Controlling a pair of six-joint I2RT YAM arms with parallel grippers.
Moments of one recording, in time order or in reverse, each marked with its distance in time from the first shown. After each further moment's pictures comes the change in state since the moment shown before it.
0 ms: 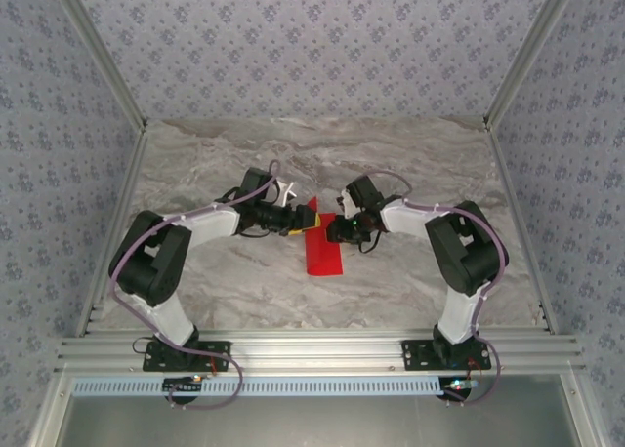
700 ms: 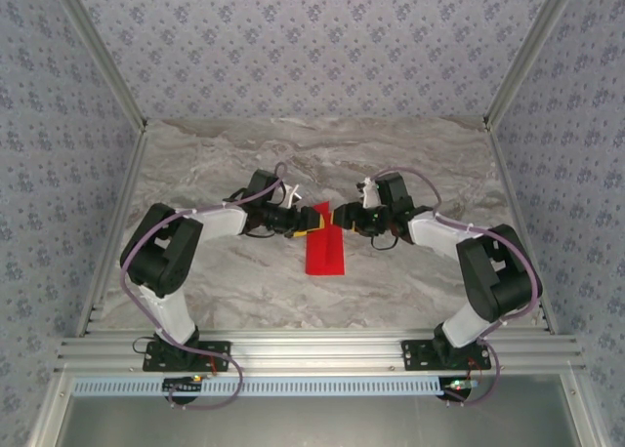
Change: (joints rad) left arm -0.021 0.072 0.024 0.040 0.000 -0.035; right arm -0.101 -0.222 -0.184 0.301 -0.201 0.178
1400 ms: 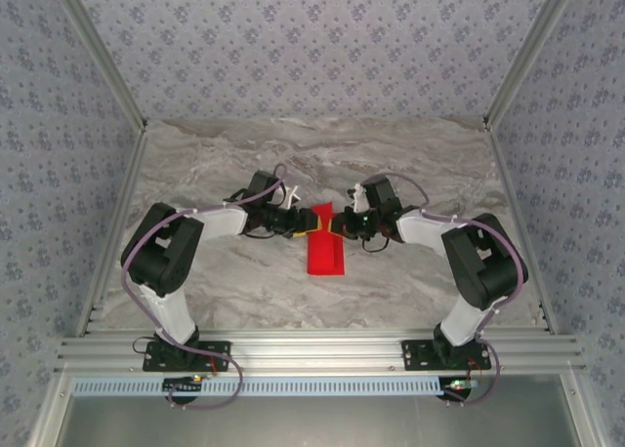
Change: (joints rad) left arm 0.000 0.002 0.000 -0.035 -0.054 0.011; right arm 0.050 0.101 0.048 -0.031 0.028 0.037
